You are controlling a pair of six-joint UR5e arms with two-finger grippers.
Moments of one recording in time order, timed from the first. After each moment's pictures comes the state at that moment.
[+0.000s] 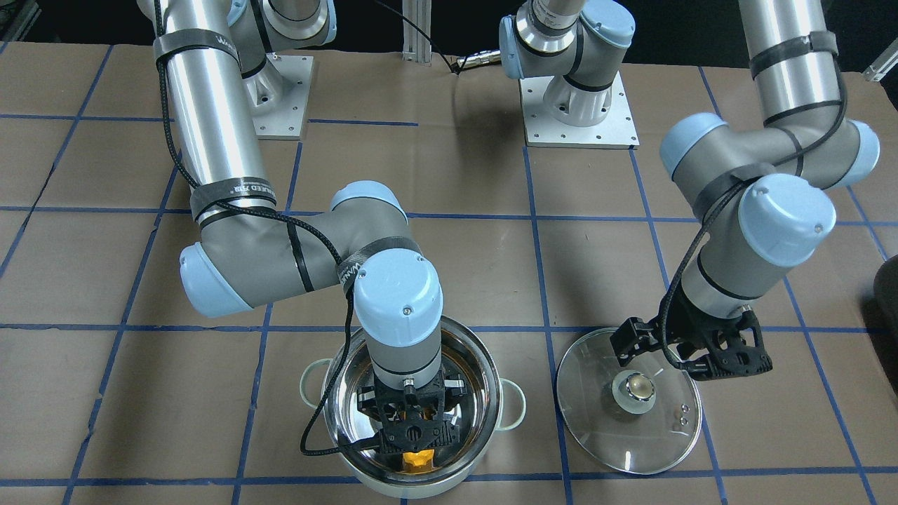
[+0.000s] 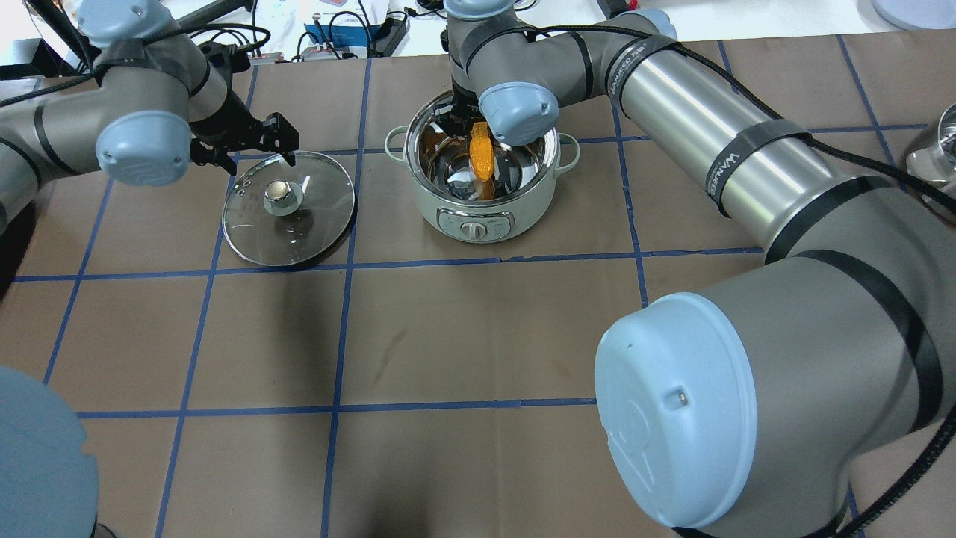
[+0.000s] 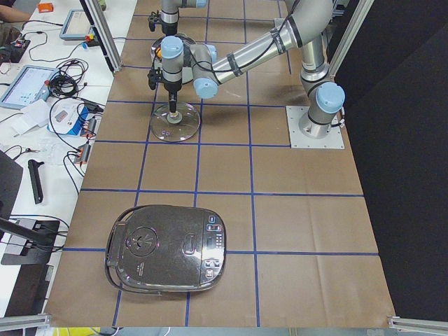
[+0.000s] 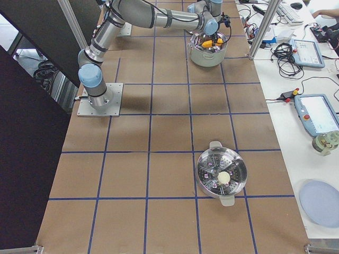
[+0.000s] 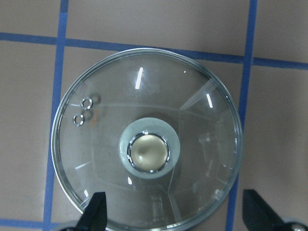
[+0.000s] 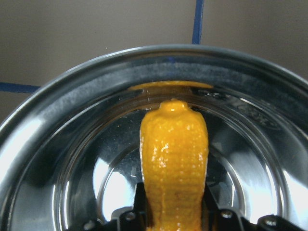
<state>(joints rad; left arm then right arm) -1.42 -1.90 -1.61 -1.09 1.53 0.02 1.90 -0.82 1.14 -2.05 -1.58 0.21</state>
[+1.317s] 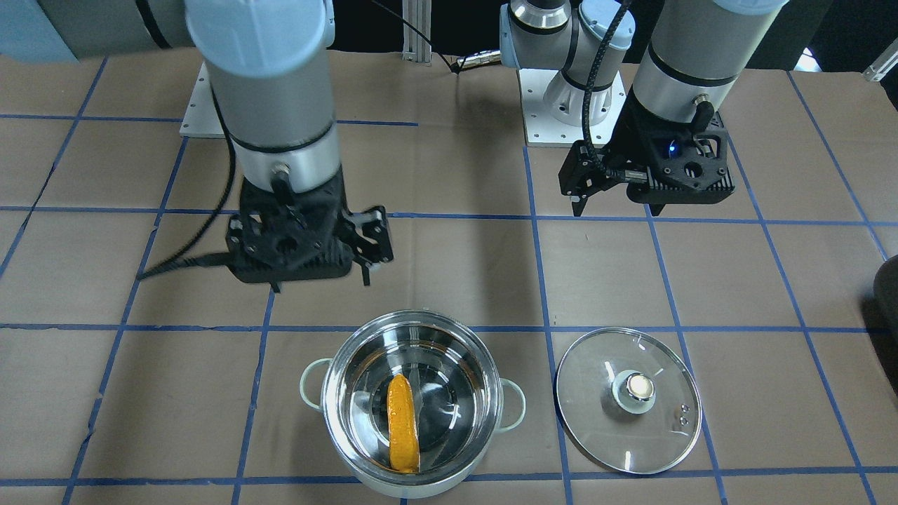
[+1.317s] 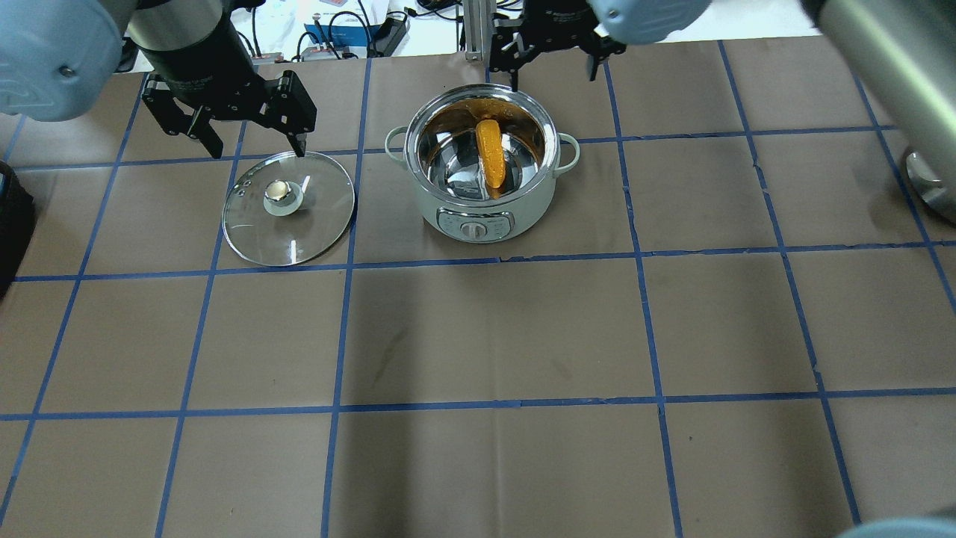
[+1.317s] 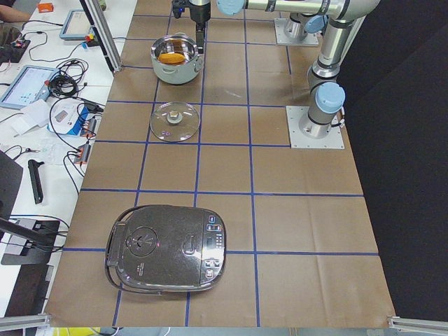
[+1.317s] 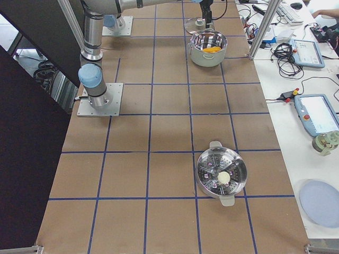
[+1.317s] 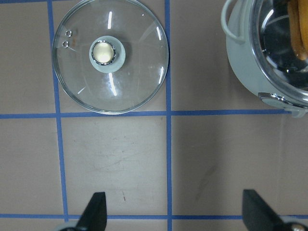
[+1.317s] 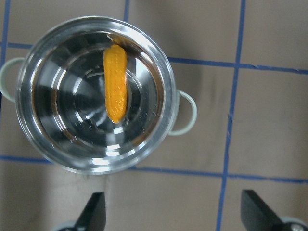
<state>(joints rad) -1.59 -1.67 -1.45 -1.58 1.61 -0.02 1.78 -1.27 1.20 -1.59 -1.60 0.11</state>
